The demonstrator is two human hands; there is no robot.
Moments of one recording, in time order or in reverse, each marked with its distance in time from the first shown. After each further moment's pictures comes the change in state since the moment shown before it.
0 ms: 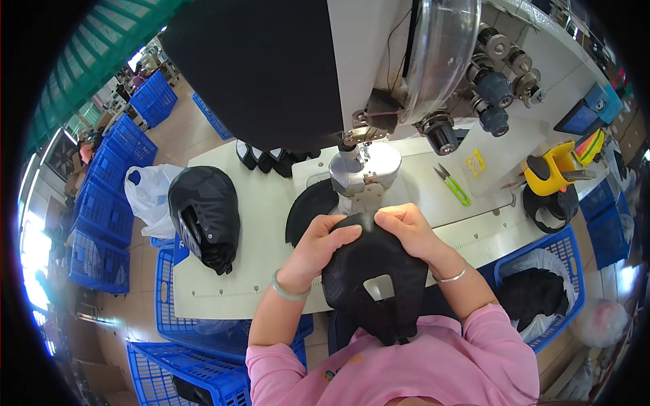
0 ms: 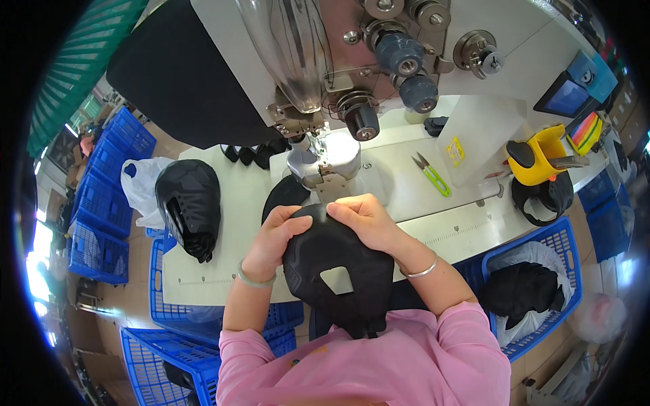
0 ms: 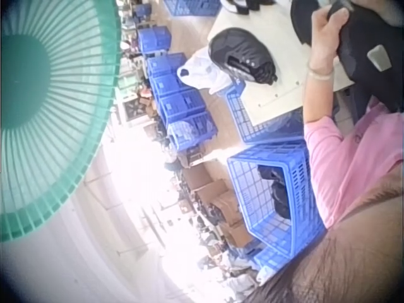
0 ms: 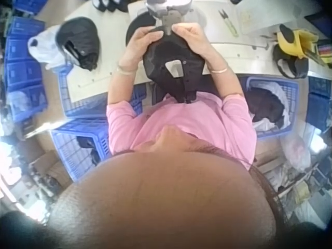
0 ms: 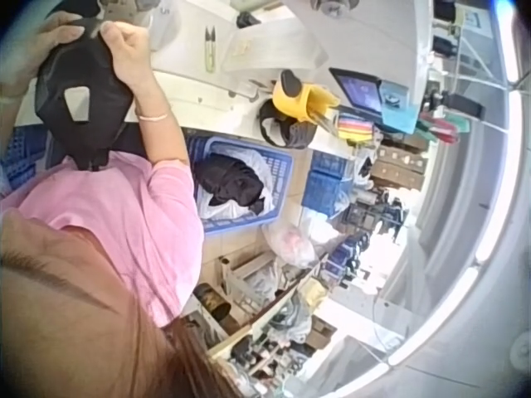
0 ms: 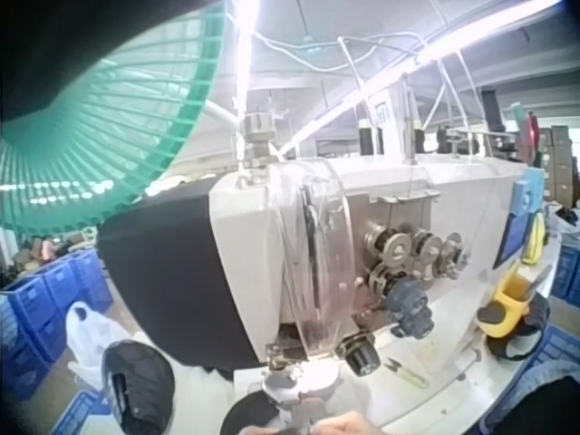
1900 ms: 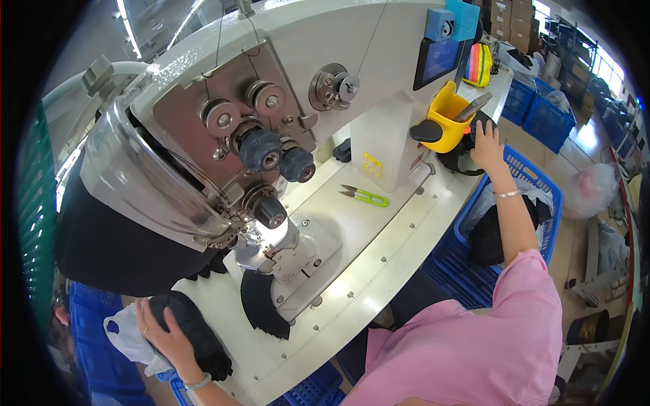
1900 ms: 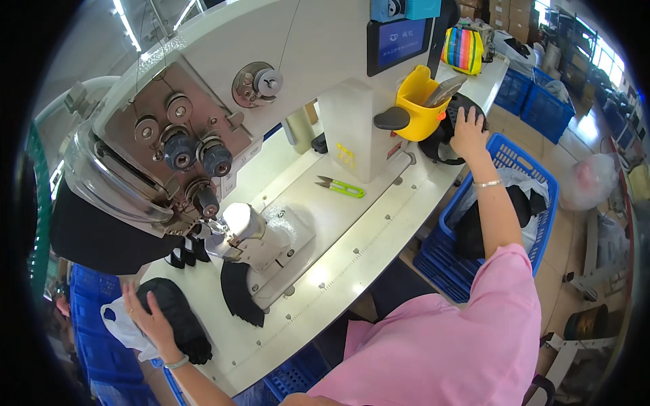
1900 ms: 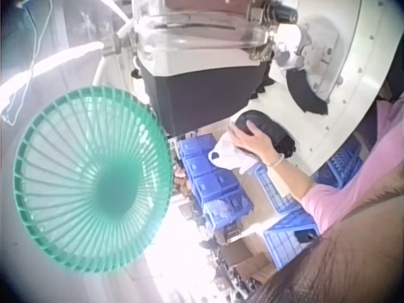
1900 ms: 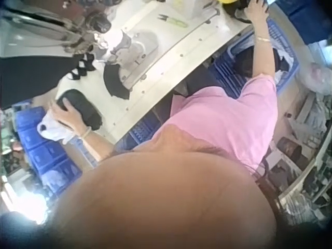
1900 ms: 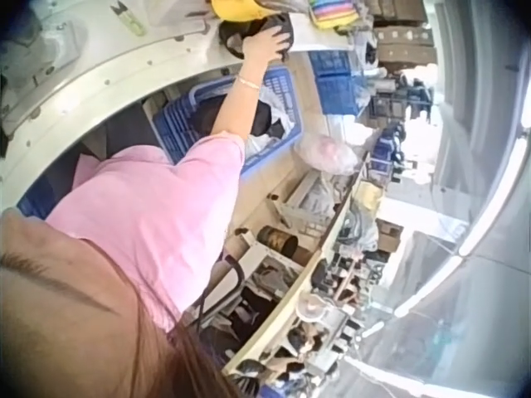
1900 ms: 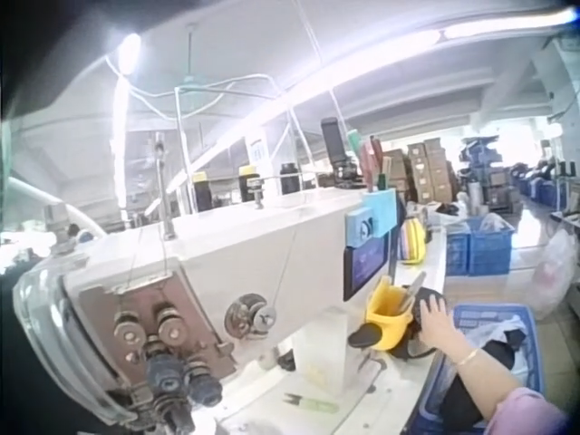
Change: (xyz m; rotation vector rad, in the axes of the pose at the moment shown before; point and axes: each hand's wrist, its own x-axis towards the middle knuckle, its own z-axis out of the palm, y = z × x) left_hand -0.034 0.078 -0.148 1.768 0.982 0.743; right_hand -0.205 -0.051 -0.284 -2.357 1.547 0.254
